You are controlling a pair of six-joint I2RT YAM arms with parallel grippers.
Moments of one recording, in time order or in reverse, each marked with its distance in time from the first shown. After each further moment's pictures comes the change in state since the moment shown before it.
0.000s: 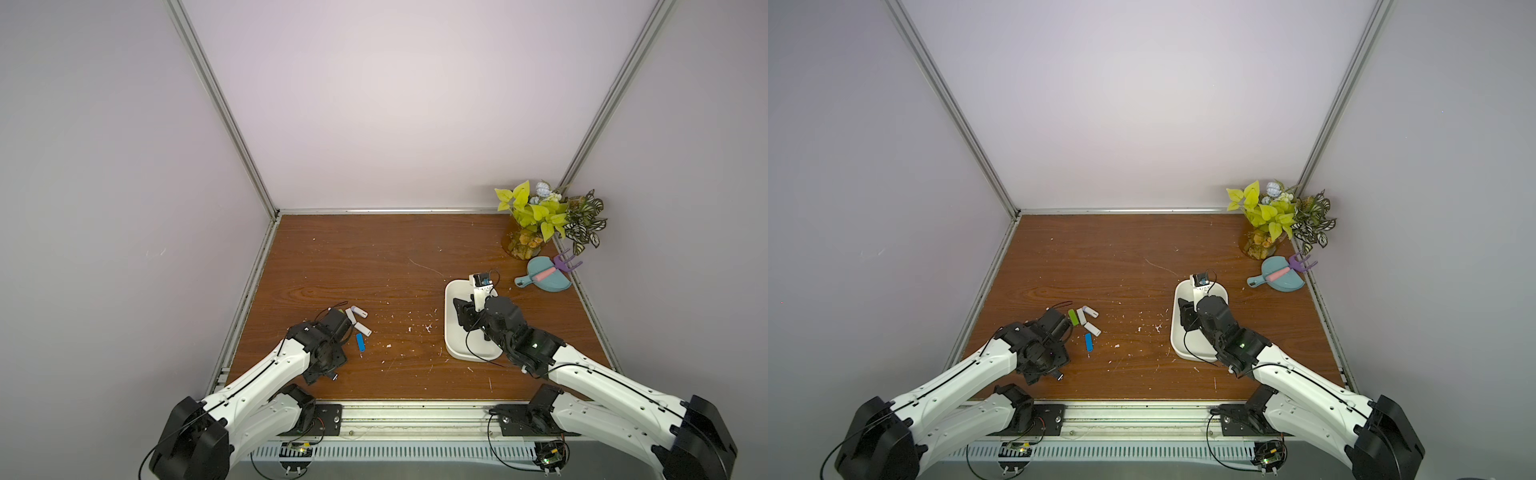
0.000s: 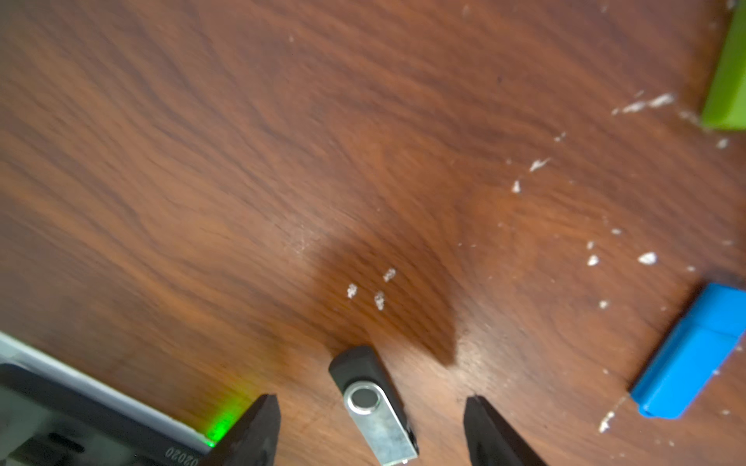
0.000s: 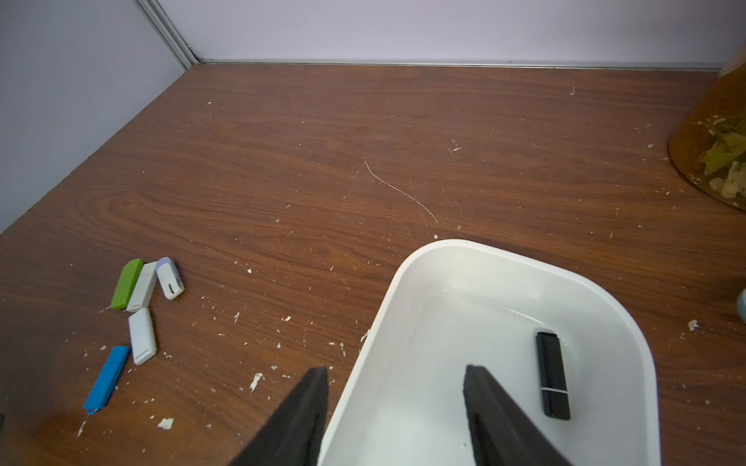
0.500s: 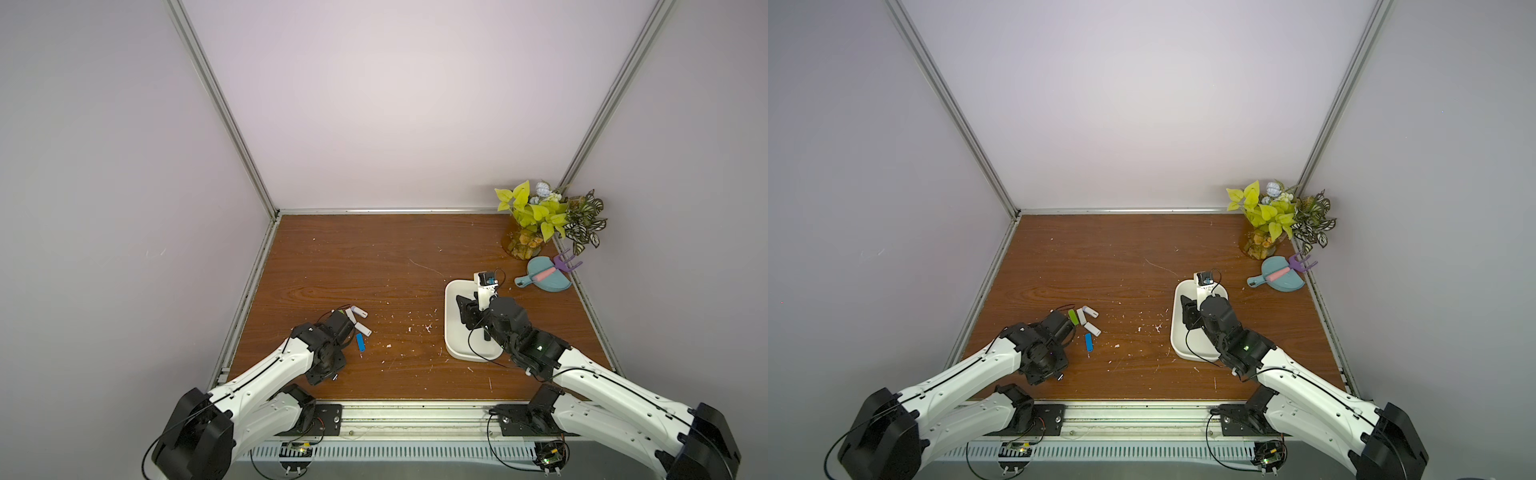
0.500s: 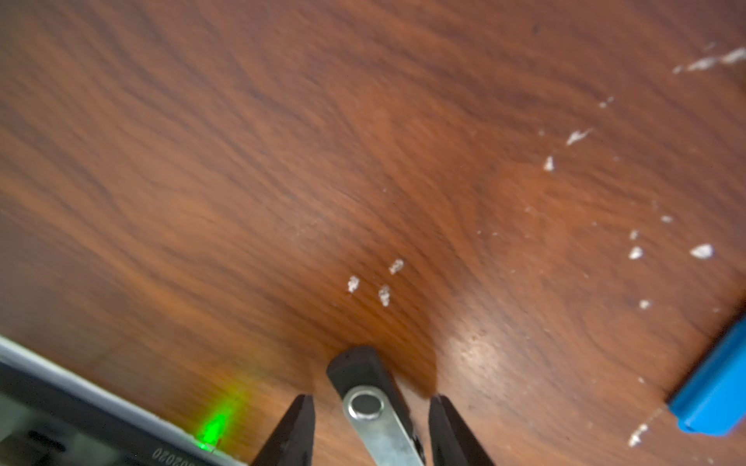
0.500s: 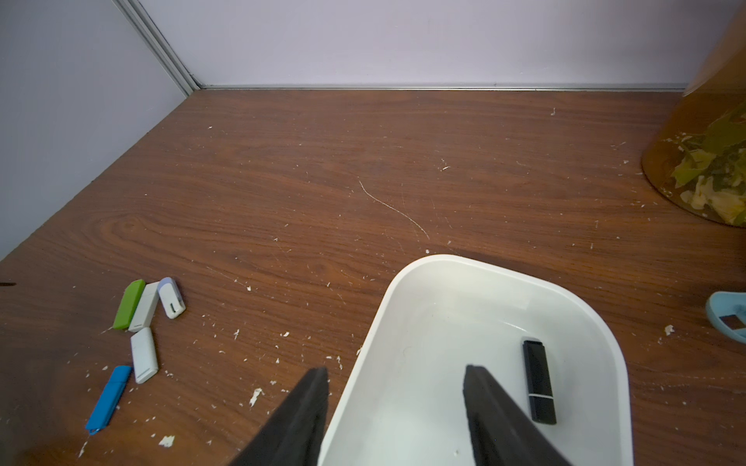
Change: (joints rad) left arm -0.017 0.043 -0.022 0.036 0.009 -0.023; right arm 0.000 -0.043 0.000 -0.002 0.033 0.000
